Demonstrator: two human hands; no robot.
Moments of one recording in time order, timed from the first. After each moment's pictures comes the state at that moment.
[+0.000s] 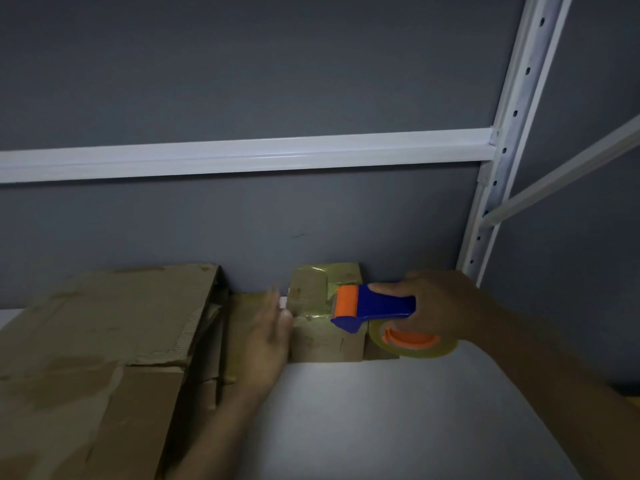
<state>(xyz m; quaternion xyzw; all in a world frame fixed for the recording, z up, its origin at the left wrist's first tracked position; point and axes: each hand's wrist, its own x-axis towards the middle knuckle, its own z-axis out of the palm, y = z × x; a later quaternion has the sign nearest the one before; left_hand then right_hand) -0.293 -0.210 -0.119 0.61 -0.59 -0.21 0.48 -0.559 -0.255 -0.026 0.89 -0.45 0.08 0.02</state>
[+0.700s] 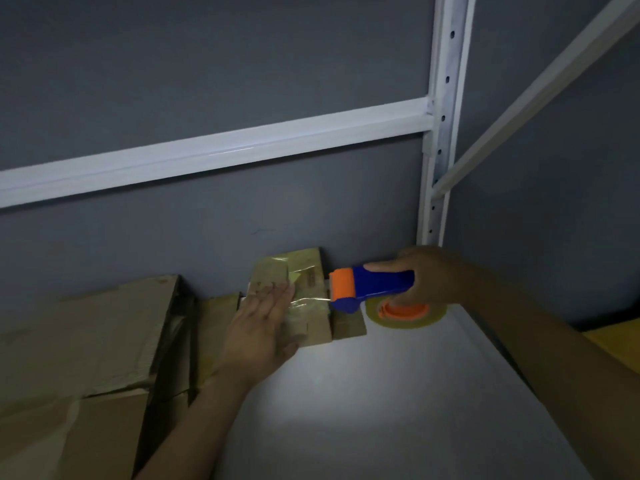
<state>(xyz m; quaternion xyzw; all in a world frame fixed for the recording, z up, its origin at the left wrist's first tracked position) -0.296 -0.245 -0.123 0.54 -0.82 0.13 0.13 -0.618 -0.270 -0.043 0.85 -0.50 0.09 -0.14</state>
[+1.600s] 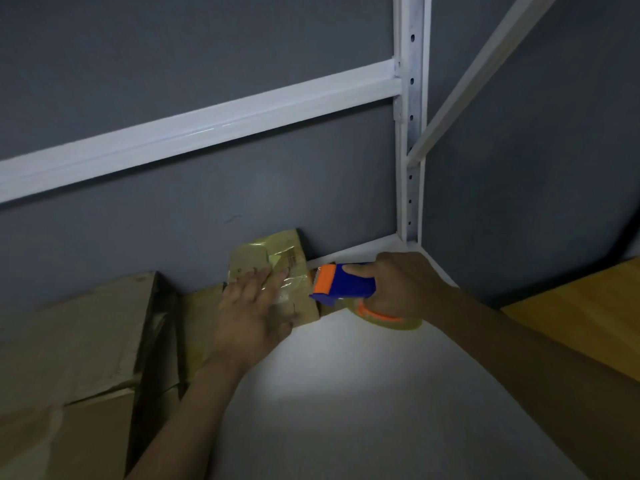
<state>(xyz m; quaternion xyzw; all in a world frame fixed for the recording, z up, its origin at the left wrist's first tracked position) -0.308 -0.245 -0.119 0.55 -0.82 0.13 0.11 -0.590 -0.244 -0.099 0.83 -0.53 0.17 -0.06</state>
